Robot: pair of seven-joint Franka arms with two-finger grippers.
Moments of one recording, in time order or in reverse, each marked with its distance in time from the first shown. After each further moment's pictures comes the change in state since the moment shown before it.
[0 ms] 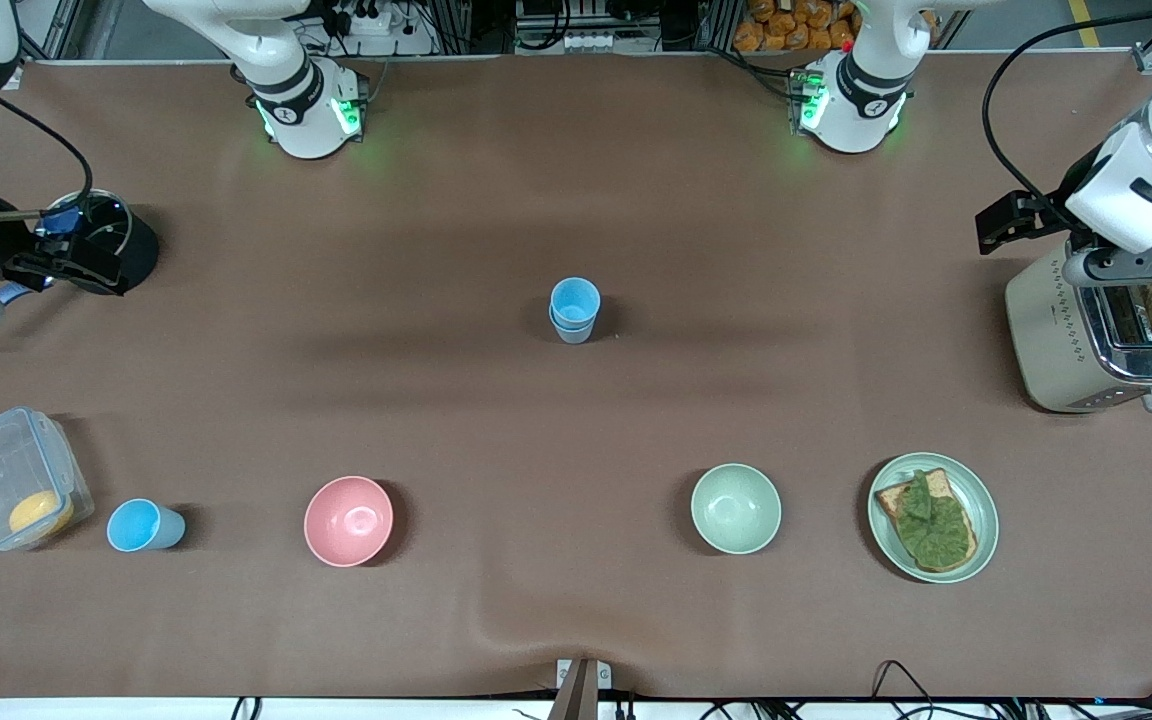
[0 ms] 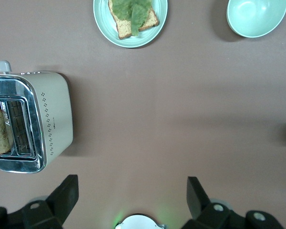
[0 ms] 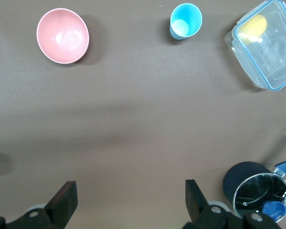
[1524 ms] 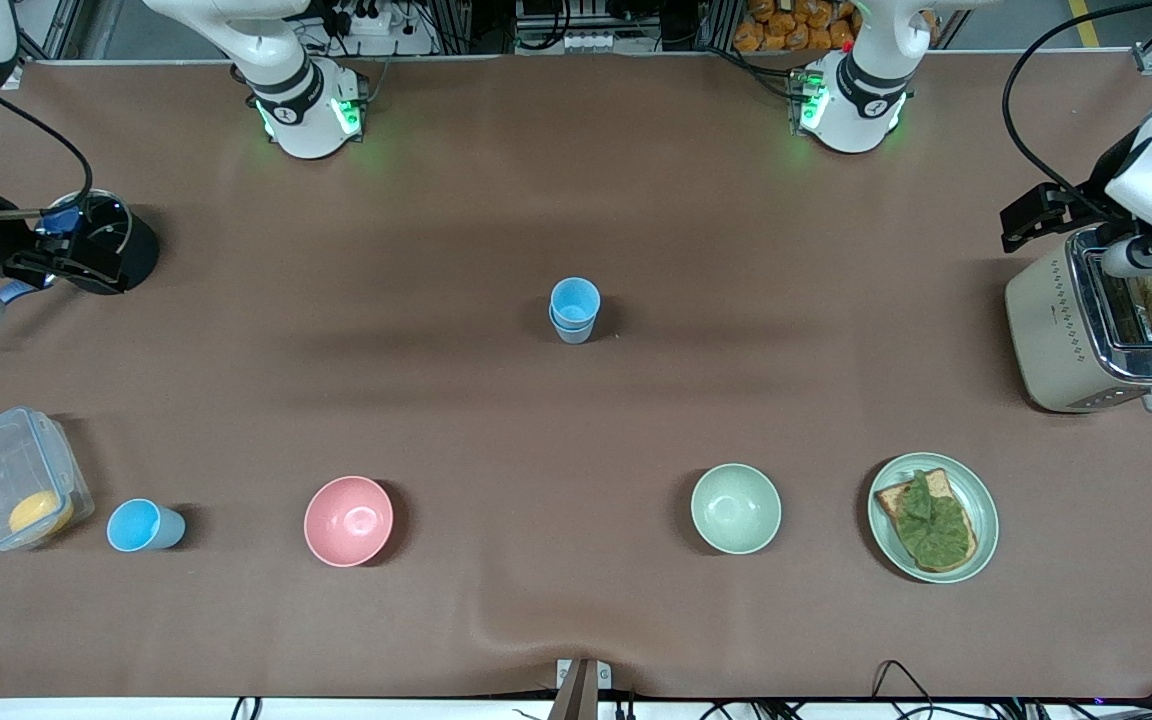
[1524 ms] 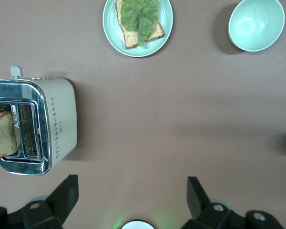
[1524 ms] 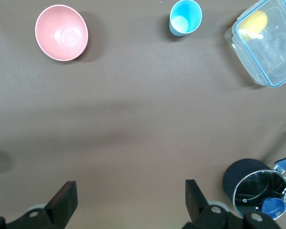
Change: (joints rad) left arm 0.014 -0.013 0.011 0.020 0.000 0.010 0.000; right arm 0.003 0.000 -0.001 0.003 0.000 -0.008 0.004
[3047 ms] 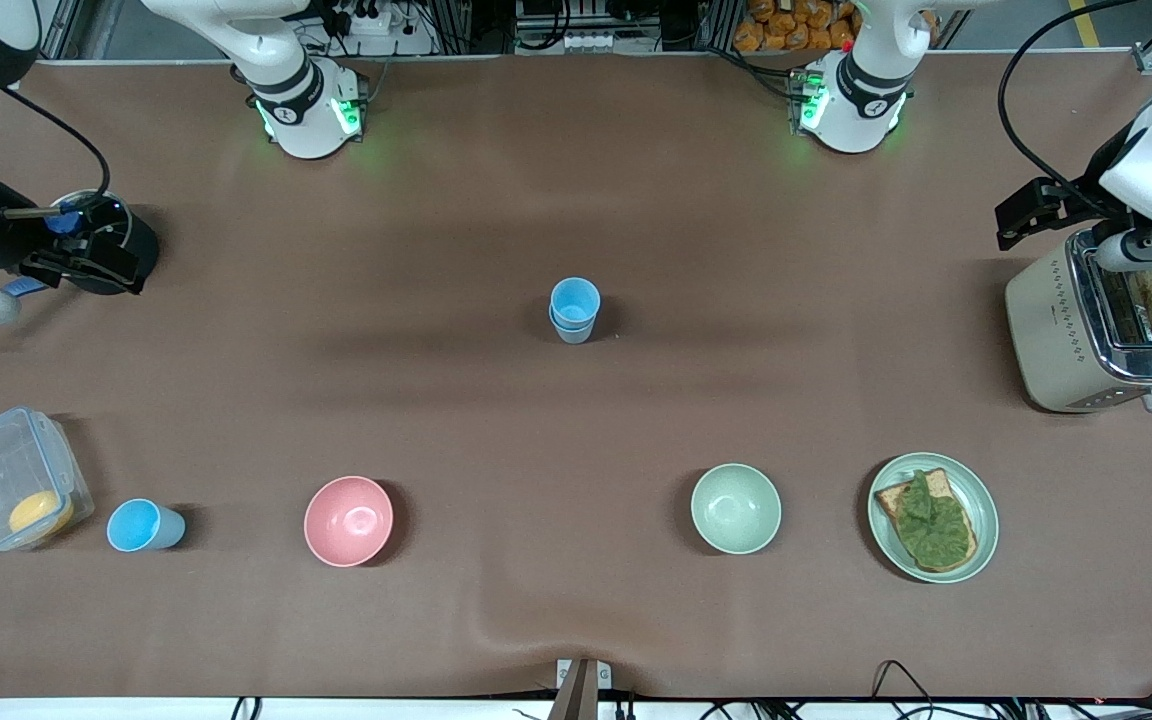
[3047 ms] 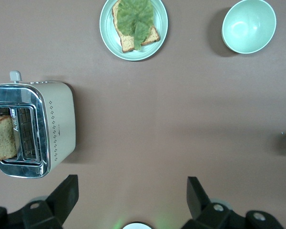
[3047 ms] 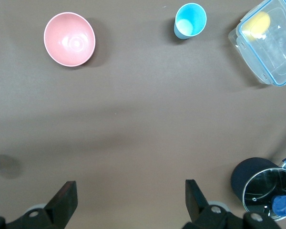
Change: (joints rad) left arm -0.003 -0.001 -0.013 0.017 0.000 -0.001 -0.002; right arm 0.038 0.000 0.000 0.013 0.001 0.003 0.069
